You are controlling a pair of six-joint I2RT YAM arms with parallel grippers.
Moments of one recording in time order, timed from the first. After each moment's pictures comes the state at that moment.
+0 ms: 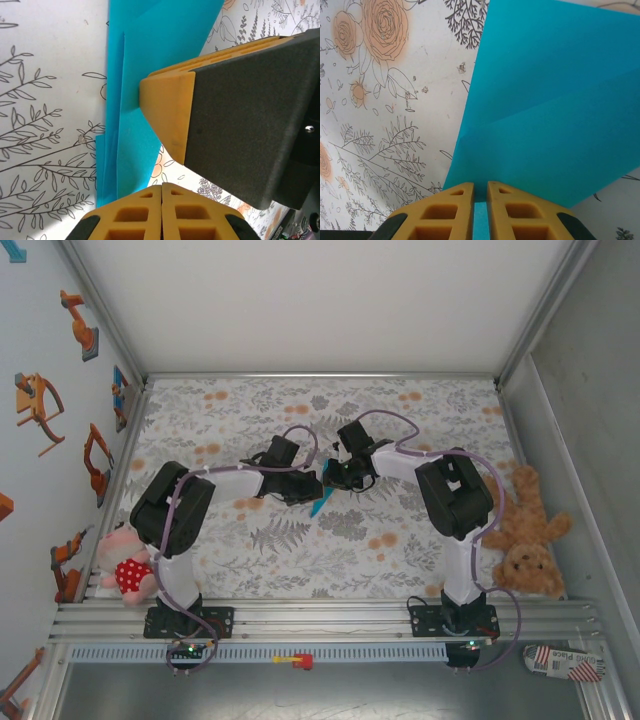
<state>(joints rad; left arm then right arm) -0.65 1.88 1.05 -0.15 0.51 -0.70 0.56 2.04 1.29 -0.37 -0.40 0.58</state>
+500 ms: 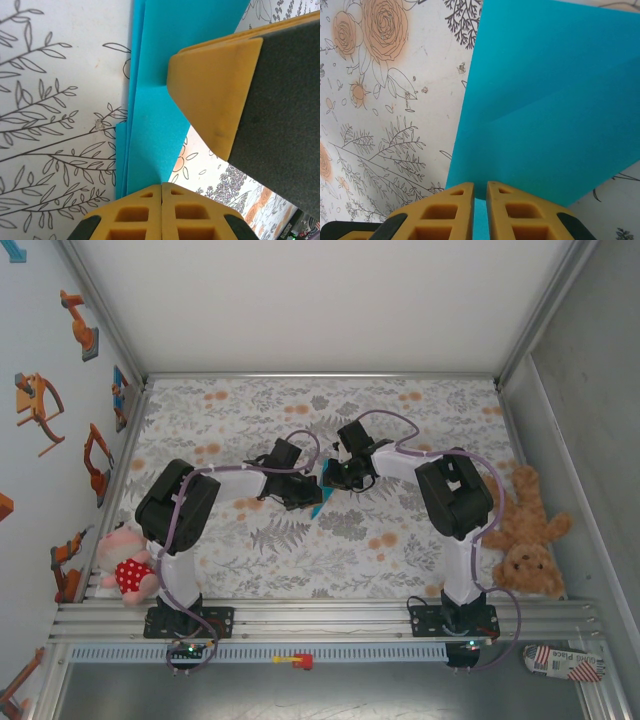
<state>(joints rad) -0.66 1.91 1.05 -0.19 0.51 -0.70 0.56 2.04 1.29 -0.37 -0.40 0.58</state>
